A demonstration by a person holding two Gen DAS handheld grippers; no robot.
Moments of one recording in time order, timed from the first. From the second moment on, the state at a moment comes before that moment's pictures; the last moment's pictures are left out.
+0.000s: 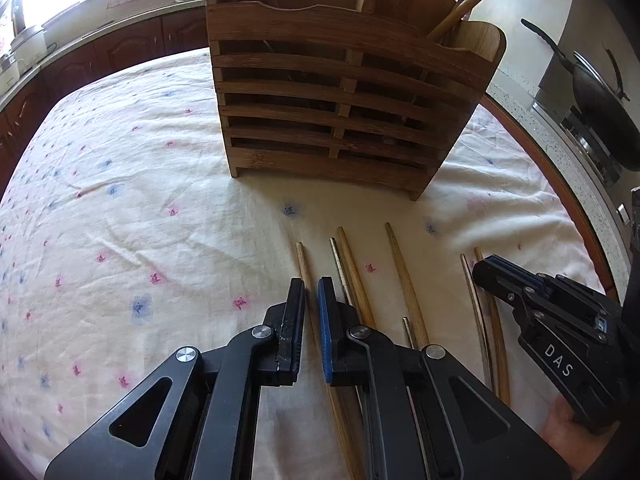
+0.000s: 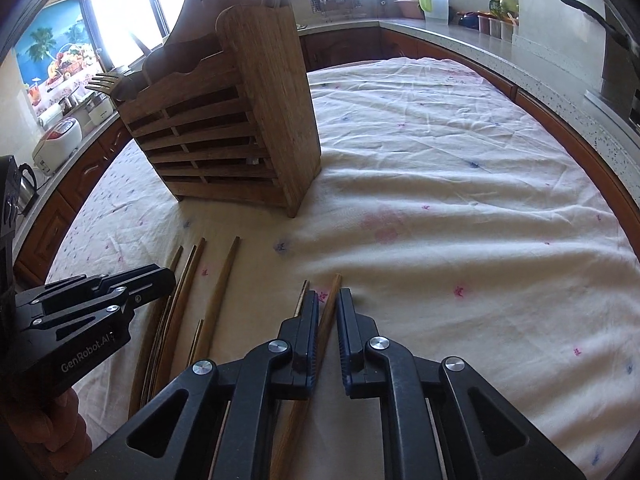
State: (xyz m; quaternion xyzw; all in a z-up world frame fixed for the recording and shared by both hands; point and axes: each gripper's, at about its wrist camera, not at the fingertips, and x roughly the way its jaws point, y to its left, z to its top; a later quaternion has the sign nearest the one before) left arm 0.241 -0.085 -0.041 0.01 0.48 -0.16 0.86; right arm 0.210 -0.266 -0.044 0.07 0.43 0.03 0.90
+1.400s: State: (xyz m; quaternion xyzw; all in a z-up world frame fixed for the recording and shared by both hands) left arm 0.126 0.021 0.130 -0.12 0.29 -0.21 0.93; right arm 0.114 -0.264 0.124 0.12 0.23 0.13 0.96
